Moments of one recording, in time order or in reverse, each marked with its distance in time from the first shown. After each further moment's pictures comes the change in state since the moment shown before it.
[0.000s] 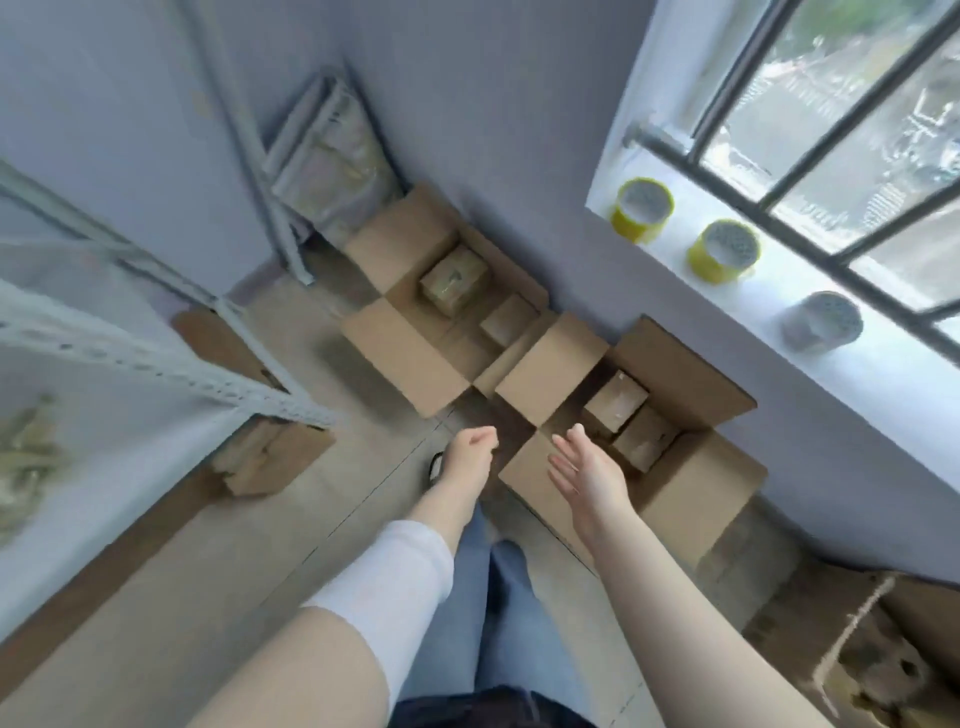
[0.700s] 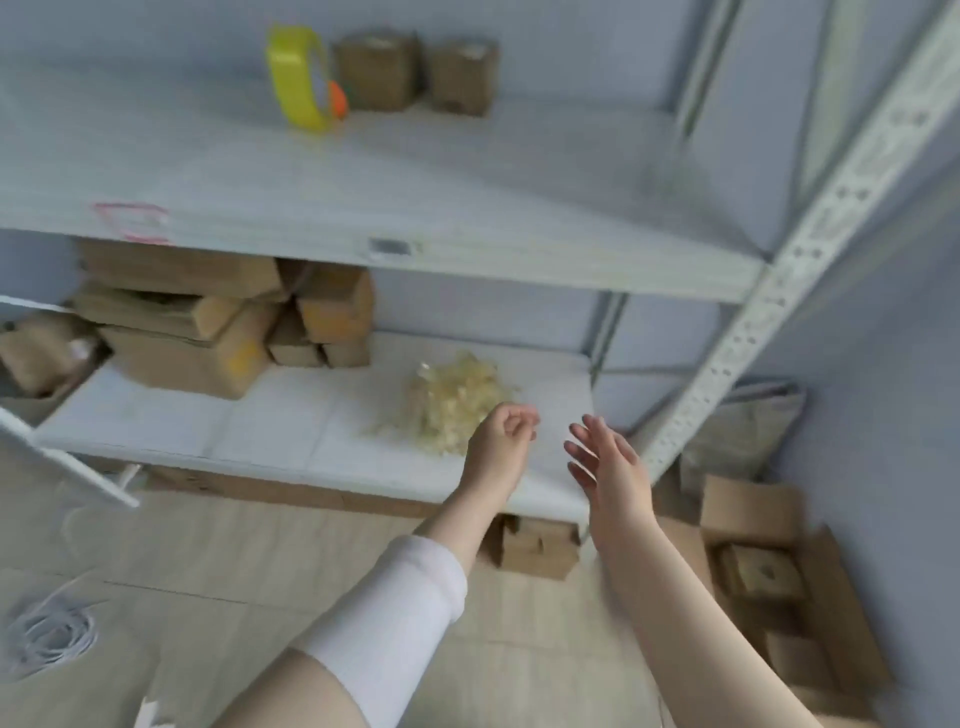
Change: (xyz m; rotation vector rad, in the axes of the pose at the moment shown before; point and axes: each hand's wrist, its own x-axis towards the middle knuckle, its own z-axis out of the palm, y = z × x) left_hand -0.269 -0.074 -0.464 -0.513 0.768 0.573; right_hand -0.352 0.141 0.391 -0.423 -0.761 -0.379
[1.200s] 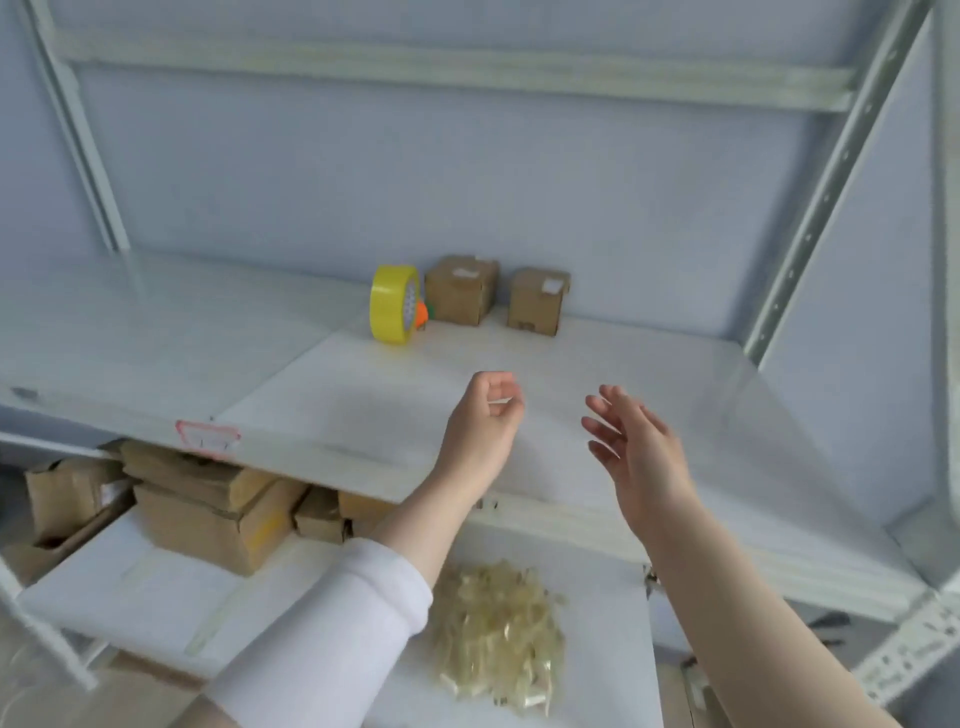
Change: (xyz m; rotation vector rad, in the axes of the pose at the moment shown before) left_hand 0.163 0.187 -0.126 0.011 0.206 0.404; right_hand 0.088 -0.181 0.193 0.029 -0.307 -0.298
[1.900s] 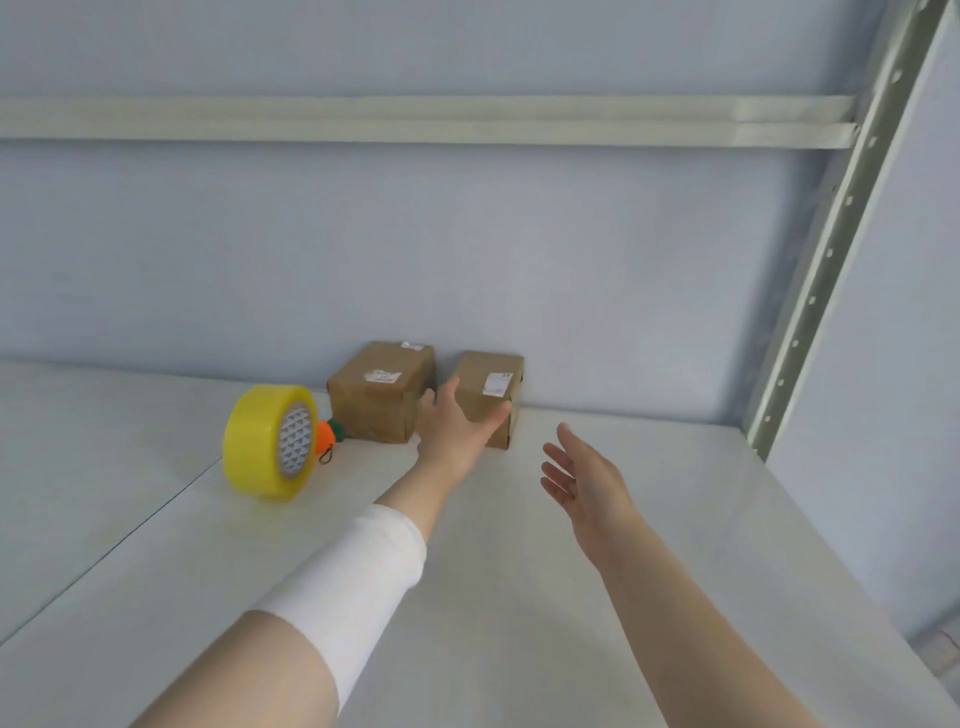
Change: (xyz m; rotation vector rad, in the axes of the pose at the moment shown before) left_hand 0.258 -0.016 0.082 0.340 0.048 -0.046; right_hand 0.238 -0.006 0.015 0.021 -0.009 0.133
